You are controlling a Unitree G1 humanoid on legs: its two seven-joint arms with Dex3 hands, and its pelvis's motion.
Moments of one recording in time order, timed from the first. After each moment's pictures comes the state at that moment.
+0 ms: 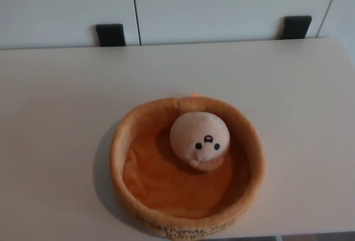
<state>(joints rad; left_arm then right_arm) 0.05 0.56 -0.13 1.29 0.50 -0.23 -0.19 0.04 -0.56 0.12 1.33 -0.26 -0.14 0.25</state>
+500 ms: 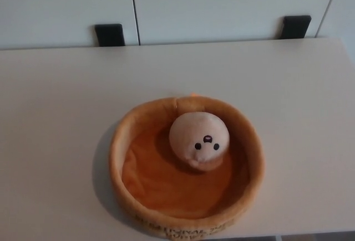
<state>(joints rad) 0.02 0.56 -0.16 1.29 0.46 -0.23 -0.20 0.01 -0.56 0.11 1.32 -0.27 -0.14 0.25</state>
